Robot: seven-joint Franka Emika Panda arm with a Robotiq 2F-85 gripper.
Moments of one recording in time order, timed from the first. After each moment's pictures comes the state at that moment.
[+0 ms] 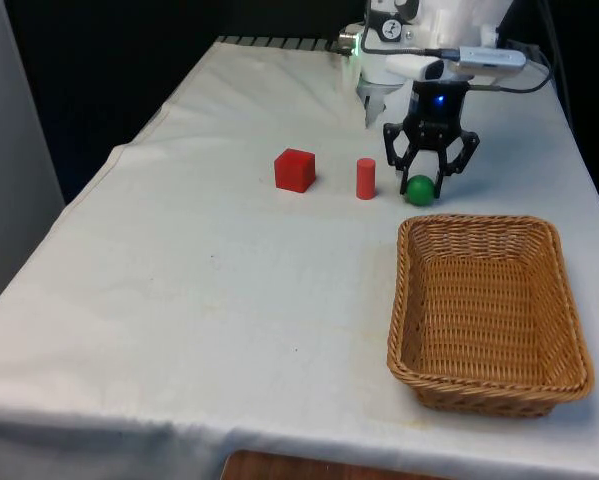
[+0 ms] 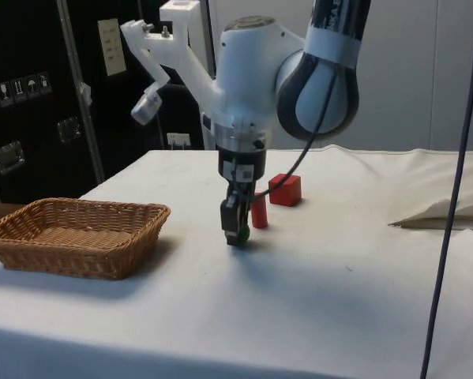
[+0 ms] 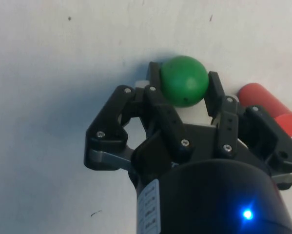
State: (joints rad) arm 0.54 0.34 -0.36 -2.52 -0.10 3.02 0.24
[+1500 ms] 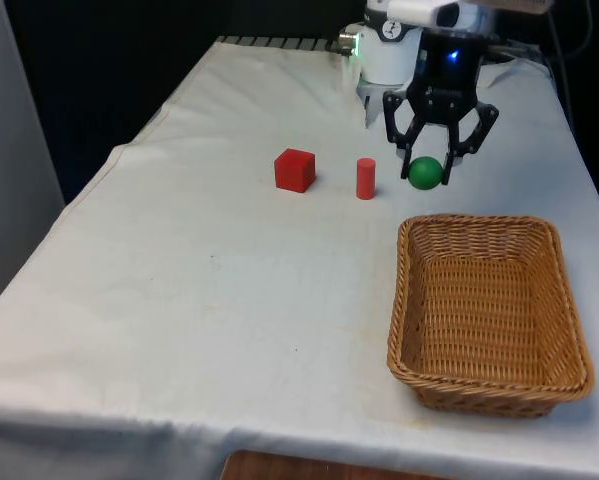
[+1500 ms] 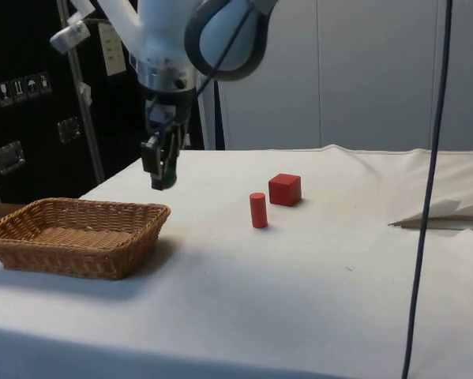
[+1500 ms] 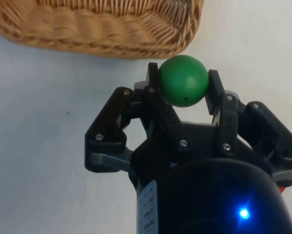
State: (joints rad) arm 0.52 0.33 -0.39 -2.19 -0.10 2.75 0.20
